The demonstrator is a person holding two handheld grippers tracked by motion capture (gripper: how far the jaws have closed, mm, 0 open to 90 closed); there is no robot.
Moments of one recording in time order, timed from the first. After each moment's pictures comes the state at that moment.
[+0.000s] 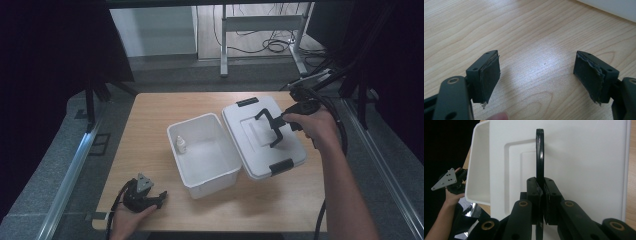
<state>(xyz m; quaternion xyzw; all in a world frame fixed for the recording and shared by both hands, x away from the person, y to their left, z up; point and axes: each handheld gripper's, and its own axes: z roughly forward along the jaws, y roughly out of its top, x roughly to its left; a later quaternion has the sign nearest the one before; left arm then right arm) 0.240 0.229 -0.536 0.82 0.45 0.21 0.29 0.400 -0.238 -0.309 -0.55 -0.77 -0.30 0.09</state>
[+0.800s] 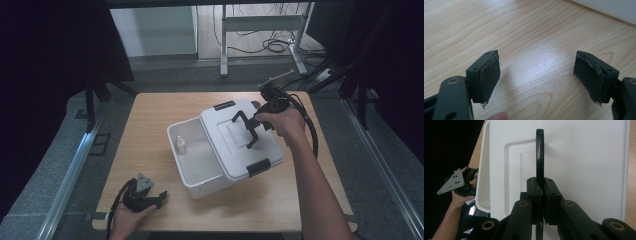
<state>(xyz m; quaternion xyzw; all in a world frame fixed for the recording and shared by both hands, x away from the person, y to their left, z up) 0.241 0.228 -0.535 0.82 0.45 0.20 0.30 0.411 -0.172 -0.316 -0.53 -0.79 -0.28 0.11</state>
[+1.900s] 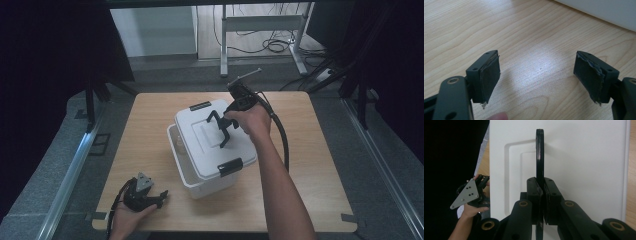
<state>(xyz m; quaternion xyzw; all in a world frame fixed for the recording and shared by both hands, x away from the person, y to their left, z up) 0.242 0.228 -0.533 0.82 0.44 0.20 0.31 0.415 -0.094 -0.315 -0.54 -0.79 -0.27 0.12</state>
